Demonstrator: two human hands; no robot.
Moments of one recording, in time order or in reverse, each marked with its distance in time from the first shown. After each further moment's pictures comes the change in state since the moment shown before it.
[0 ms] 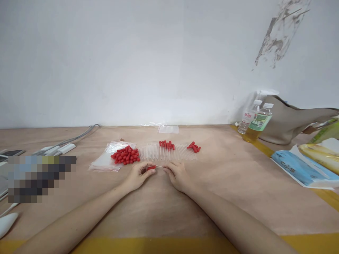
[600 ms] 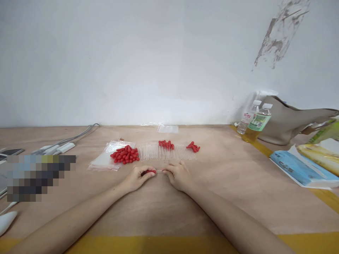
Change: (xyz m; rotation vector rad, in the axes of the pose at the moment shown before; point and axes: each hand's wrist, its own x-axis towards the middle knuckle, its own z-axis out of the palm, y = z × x) left_hand -0.003 0.003 -0.004 0.029 -0.169 0.026; right_hand -0.002 0.008 -0.001 -0.139 -0.120 -0.016
